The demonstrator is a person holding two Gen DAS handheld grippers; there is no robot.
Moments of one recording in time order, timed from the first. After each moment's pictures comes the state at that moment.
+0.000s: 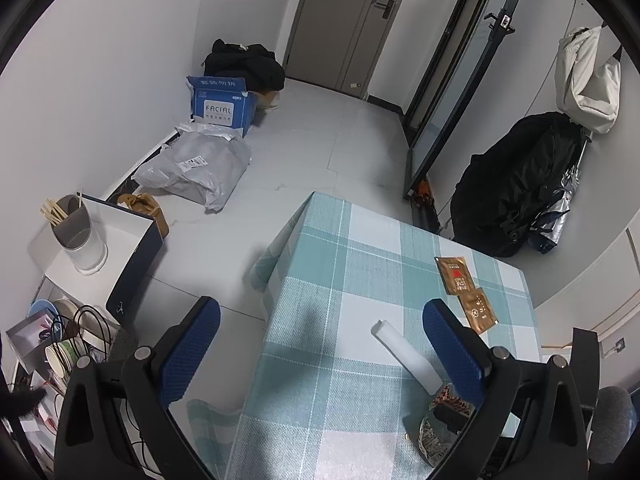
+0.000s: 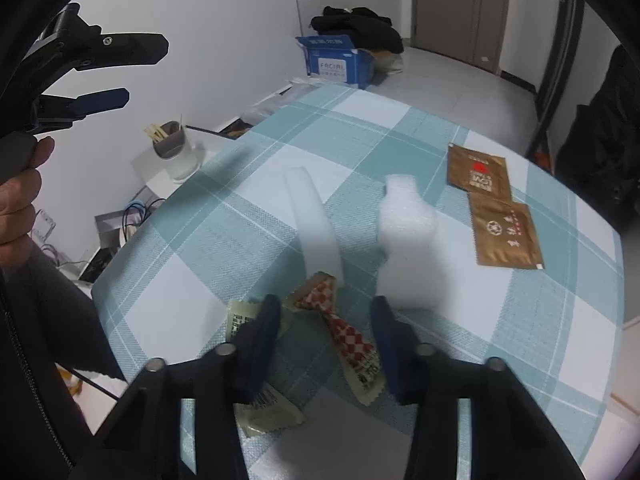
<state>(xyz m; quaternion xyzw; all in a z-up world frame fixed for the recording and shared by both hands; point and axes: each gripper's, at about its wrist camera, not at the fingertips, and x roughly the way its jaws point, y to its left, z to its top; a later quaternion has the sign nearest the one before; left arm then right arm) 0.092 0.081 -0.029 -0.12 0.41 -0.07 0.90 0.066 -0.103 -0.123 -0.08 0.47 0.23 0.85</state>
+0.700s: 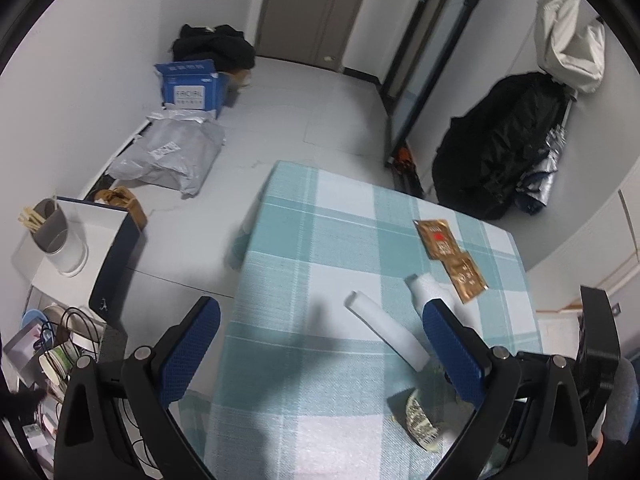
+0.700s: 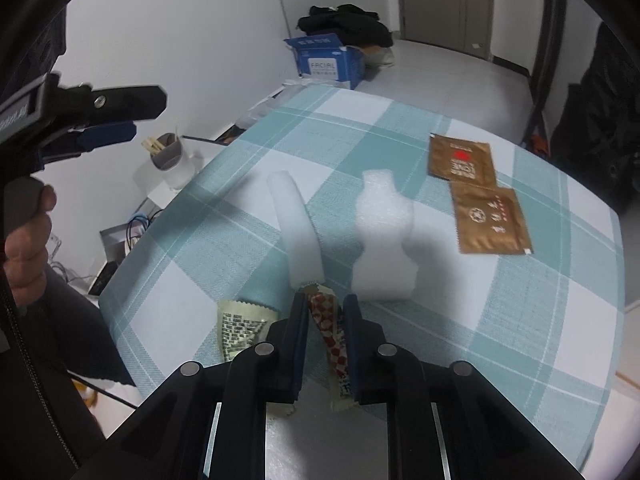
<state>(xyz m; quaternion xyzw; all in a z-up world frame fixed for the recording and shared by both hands) 0.093 0.055 -0.040 -0.08 0.45 -0.12 0.88 0.068 -0.124 -0.116 -0.04 0.48 0.22 0.85</state>
